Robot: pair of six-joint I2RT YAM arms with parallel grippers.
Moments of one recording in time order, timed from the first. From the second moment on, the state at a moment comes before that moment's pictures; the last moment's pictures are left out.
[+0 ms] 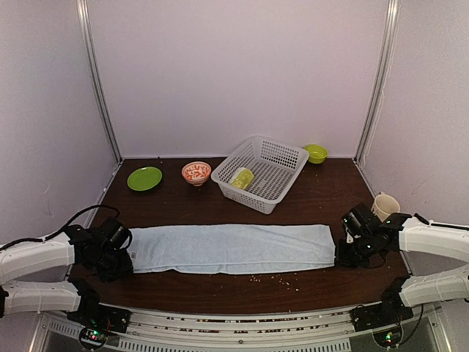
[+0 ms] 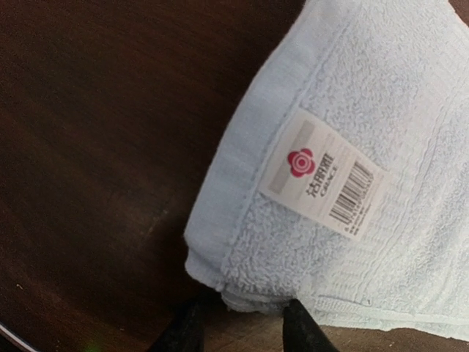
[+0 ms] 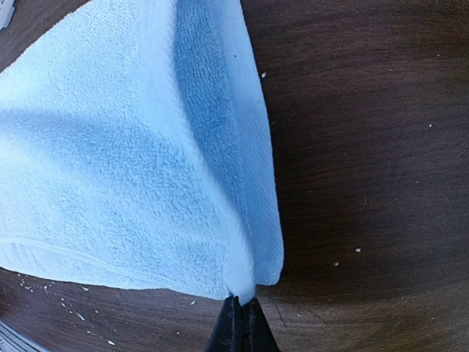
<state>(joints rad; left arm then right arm) -0.55 0.93 0.39 -0.77 -0.20 -1.08 0.56 1.06 0.50 -0.64 0.02 0.78</state>
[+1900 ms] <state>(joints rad) -0.48 1.00 0.40 -0.66 -0.19 -1.04 0.43 0.86 0.45 -0.70 0.04 0.84</state>
